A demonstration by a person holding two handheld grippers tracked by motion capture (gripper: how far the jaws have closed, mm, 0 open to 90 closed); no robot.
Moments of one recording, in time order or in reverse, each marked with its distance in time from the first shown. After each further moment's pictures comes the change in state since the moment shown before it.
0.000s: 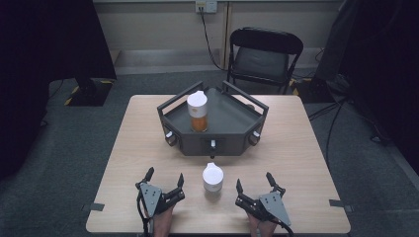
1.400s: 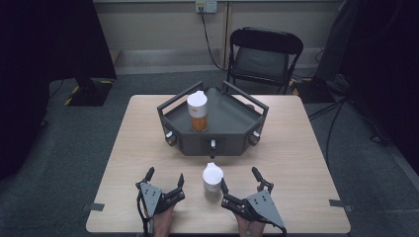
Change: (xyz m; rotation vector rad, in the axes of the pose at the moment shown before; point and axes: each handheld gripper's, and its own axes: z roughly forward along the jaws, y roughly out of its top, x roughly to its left) left arm 0.001 0.000 0.000 -0.001 -0.009 0.001; right arm 0.023 0.040 -0.002 -0.073 0.128 0.021
